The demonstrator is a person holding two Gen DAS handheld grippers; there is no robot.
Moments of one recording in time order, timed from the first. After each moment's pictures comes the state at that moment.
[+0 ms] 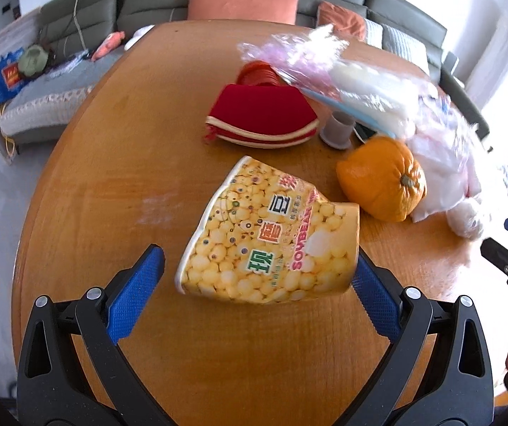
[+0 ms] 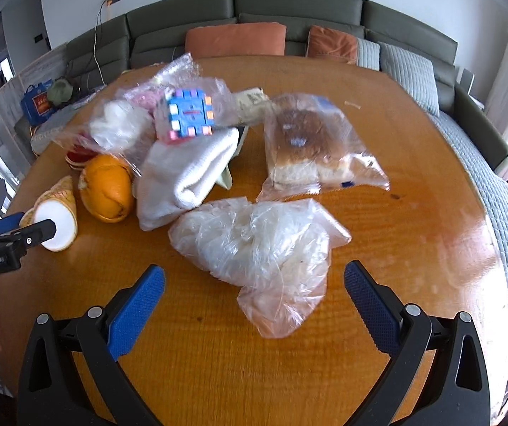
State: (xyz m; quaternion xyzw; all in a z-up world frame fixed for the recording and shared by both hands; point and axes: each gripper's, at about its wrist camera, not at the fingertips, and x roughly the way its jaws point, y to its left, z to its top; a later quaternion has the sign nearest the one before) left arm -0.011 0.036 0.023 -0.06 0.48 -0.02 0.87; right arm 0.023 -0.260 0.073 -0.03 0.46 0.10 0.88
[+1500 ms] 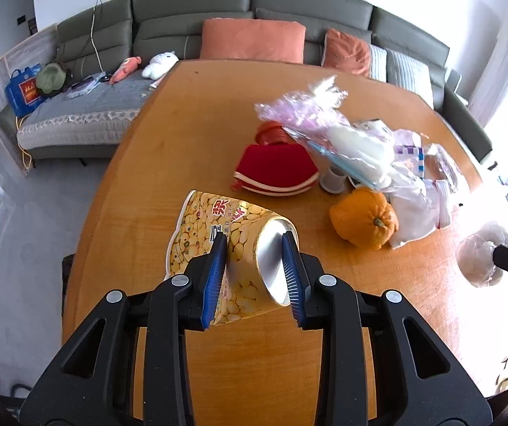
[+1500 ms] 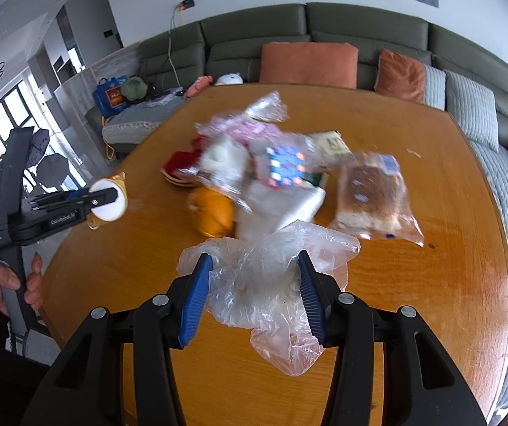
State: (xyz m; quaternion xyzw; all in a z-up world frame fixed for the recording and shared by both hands) left arm -0.029 0.047 0.078 -0.04 0.44 0.00 0.90; right arm 0.006 -0.238 0.145 -0.03 0.44 0.25 0.86
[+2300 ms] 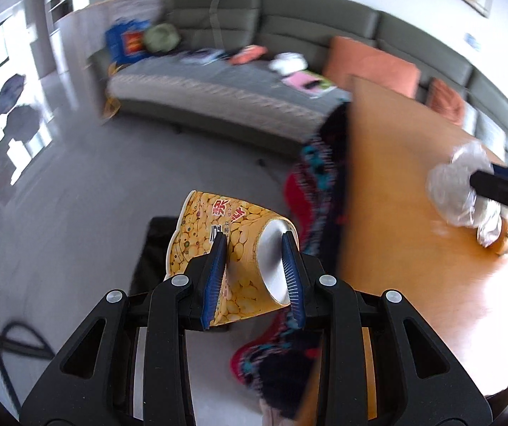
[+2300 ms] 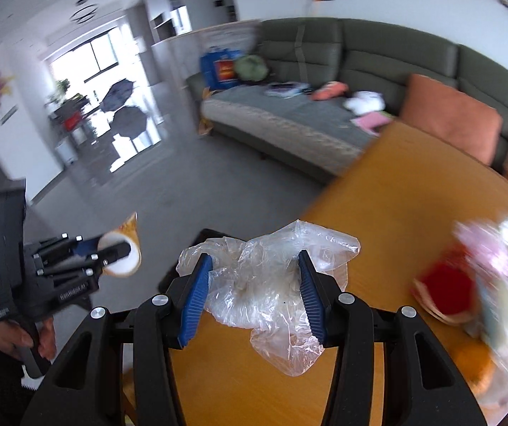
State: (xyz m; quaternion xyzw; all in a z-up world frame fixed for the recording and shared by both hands) left arm -0.145 0.311 0.066 -0.12 0.42 0.17 0.88; right arm -0.004 0.107 0.168 -0.11 0.41 0.45 0.79
